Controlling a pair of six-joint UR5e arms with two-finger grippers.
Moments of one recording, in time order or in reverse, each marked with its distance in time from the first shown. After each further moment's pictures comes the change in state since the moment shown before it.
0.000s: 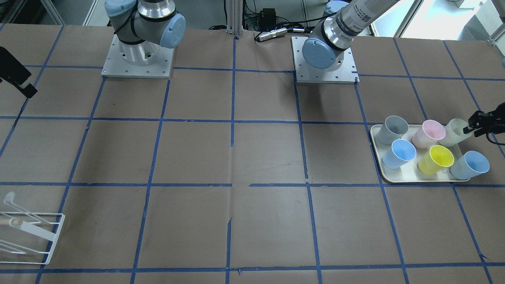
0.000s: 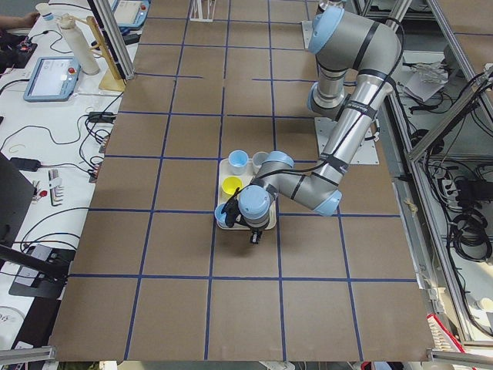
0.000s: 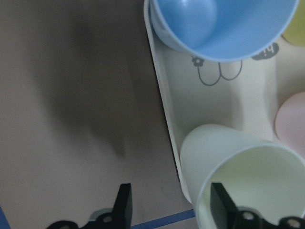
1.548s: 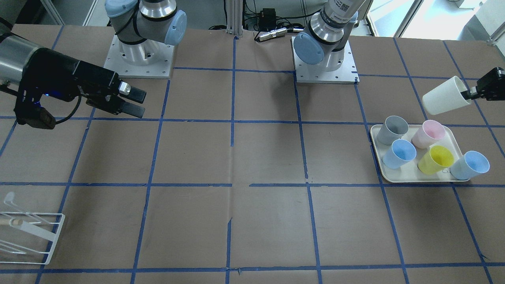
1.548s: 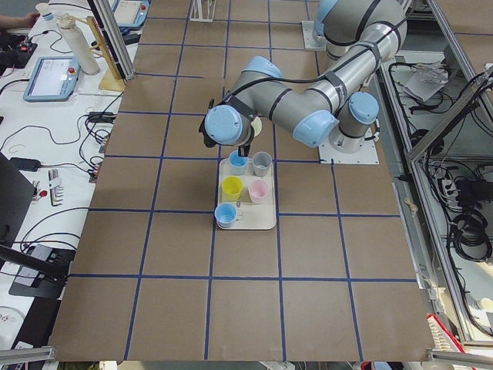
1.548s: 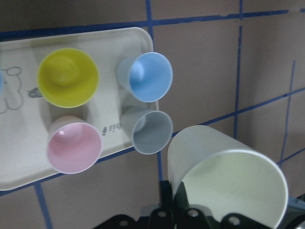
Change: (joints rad) left arm -0.235 0.177 0.381 -0.989 -0.306 -0.322; right arm 0.137 0.077 0.192 0.100 1.033 -0.112
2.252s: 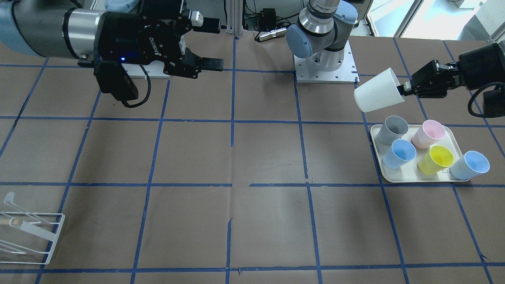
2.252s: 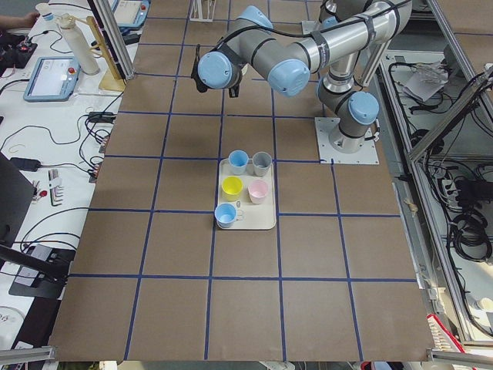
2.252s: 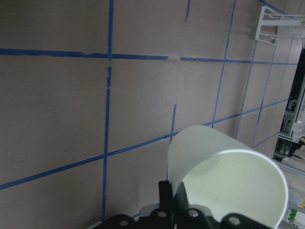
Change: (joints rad) left arm -0.219 0.153 -0.177 -0.068 -0.365 -0.211; right arm 0.244 -0.037 -0.011 -0.008 0.353 0.006
